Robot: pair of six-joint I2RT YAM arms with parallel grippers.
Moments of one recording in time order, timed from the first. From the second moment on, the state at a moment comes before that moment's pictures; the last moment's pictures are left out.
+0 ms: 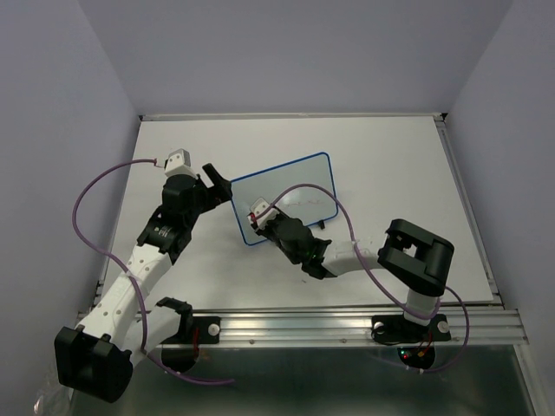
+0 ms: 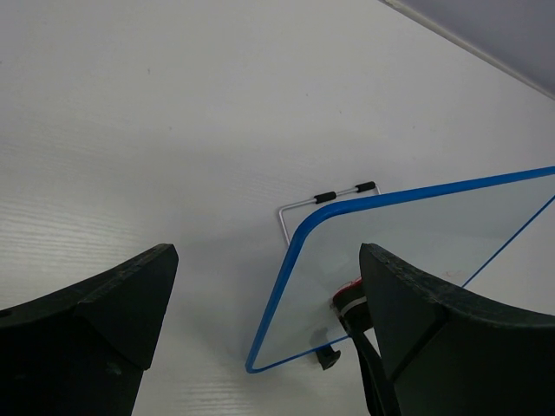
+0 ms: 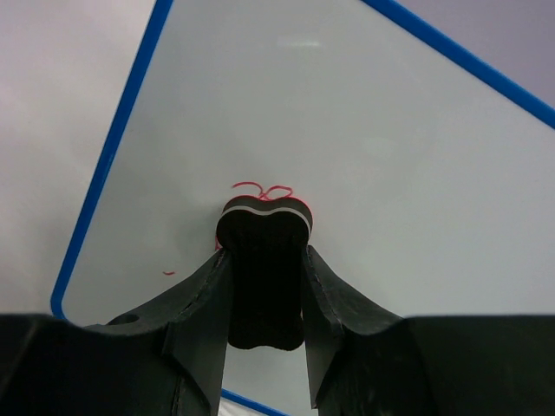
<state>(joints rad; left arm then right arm) -0.33 0.93 0.73 -0.21 -0.18 -0.60 1.10 1.80 0.85 0.79 0.52 -0.34</state>
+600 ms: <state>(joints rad) -0.33 0.91 0.73 -0.21 -0.18 -0.60 1.09 1.81 0.88 0.85 0.54 -0.42</state>
